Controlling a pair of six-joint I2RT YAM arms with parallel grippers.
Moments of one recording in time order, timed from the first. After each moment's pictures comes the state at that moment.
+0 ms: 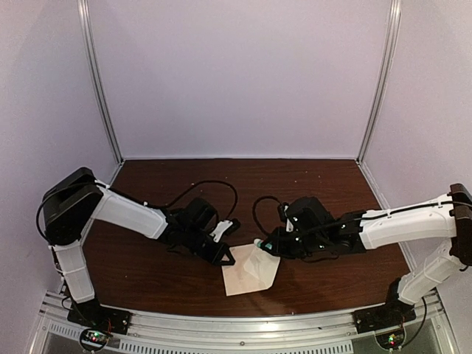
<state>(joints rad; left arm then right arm) -0.89 1.88 0.95 -0.01 0.45 -0.32 1.01 1.44 0.79 -0.08 0.02 1.00</state>
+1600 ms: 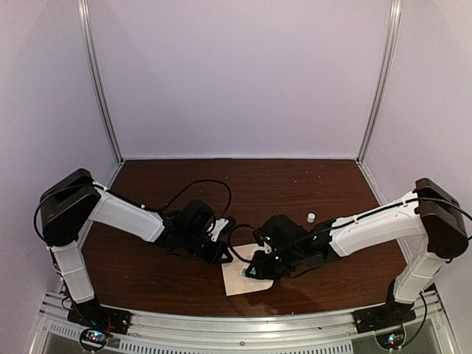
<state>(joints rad) -0.90 1.85 0.89 0.06 0.36 -0.39 1.11 1.67 0.88 -0.12 -0.15 0.97</state>
